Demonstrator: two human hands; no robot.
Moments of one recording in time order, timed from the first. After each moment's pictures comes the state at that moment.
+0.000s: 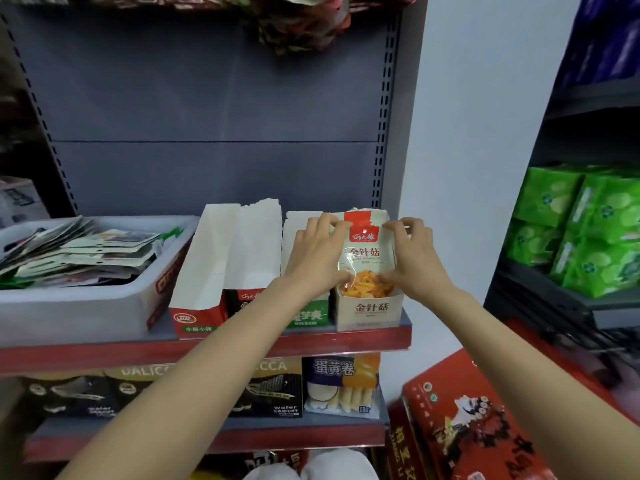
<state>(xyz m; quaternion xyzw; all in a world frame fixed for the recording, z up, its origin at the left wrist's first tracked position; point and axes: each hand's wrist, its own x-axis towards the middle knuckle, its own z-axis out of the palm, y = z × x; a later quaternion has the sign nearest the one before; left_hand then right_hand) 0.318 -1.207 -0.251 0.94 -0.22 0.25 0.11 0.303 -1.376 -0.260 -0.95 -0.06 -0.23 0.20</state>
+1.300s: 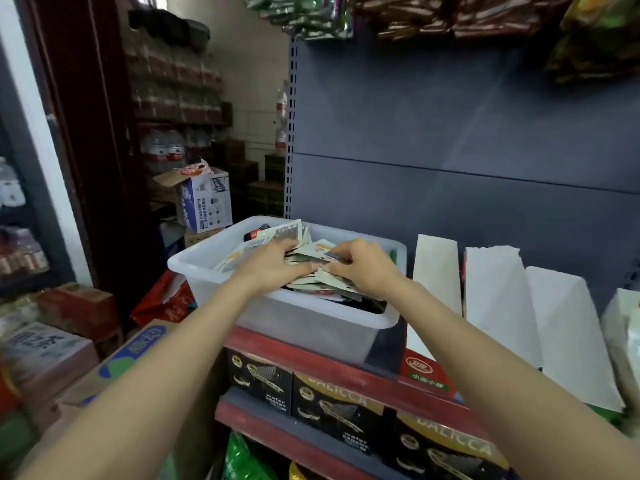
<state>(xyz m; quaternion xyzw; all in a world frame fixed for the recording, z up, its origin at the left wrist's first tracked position) 0.310 -0.803 -0.254 0.95 0.07 0.16 0.26 0.362 -0.987 -0.229 -0.90 -0.35 -0.08 0.23</state>
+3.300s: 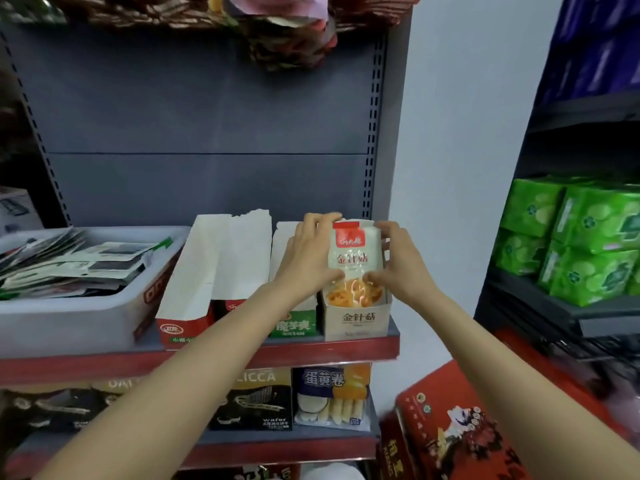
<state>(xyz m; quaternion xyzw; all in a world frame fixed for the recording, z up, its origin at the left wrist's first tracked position) 0.315 -1.215 -0.240 0.92 -0.21 0.24 0.24 0.306 -1.381 -0.251 -0.89 -0.10 -0.22 0.38</state>
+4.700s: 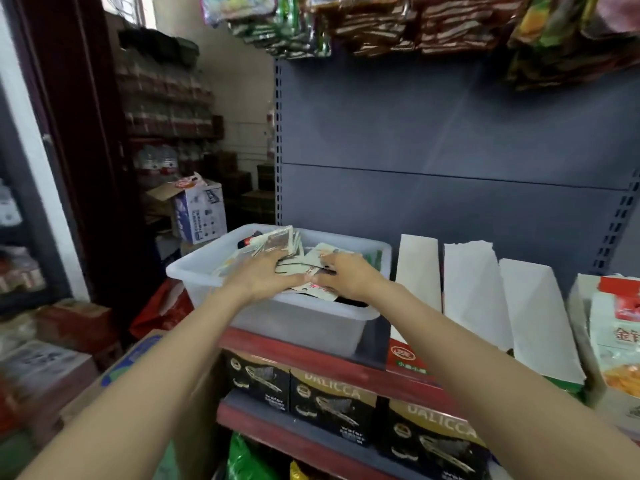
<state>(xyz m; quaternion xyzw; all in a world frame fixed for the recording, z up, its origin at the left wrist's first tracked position) 0.283 -0.819 -0.246 0.97 0.08 0.12 0.22 0.351 -0.989 -0.233 -0.92 -0.35 -0.06 0.13</state>
